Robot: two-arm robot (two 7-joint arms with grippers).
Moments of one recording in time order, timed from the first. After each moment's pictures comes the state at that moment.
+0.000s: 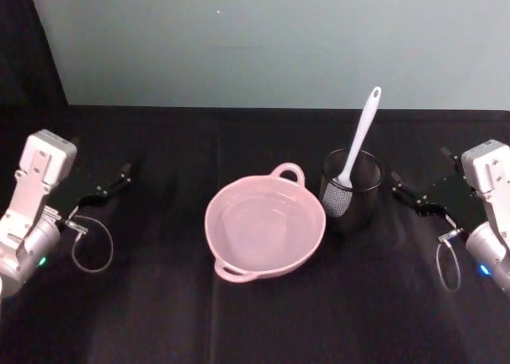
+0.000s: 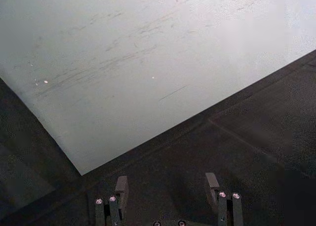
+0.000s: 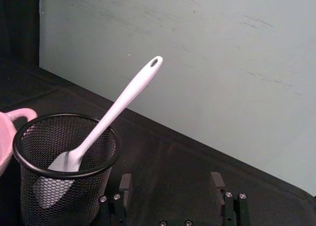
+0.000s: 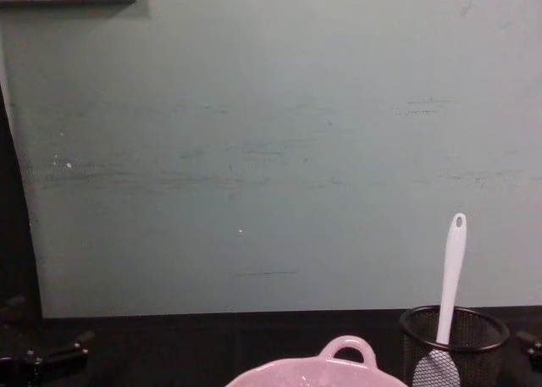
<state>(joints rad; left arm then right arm) -0.20 0.60 0.45 -1.41 -0.25 -0.12 0.03 0.20 0.60 -0.45 -1.41 0.25 -0.12 -0.03</state>
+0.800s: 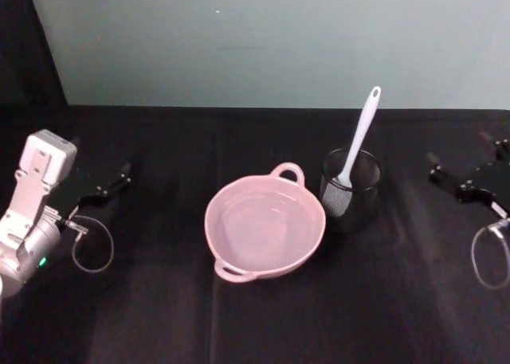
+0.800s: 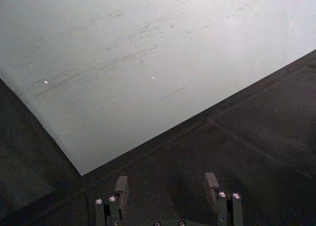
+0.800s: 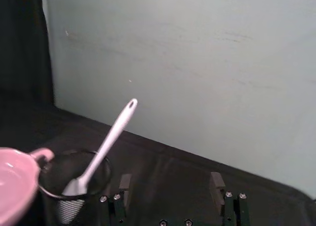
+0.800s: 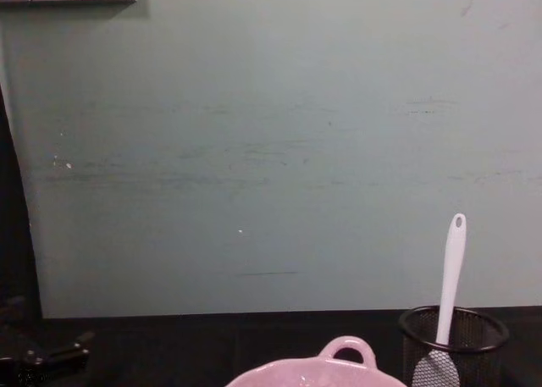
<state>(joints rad) -0.20 0.60 0.45 -1.41 -0.25 -0.12 0.03 0.04 0.71 -0.27 -1.63 0.45 -0.08 0.07</state>
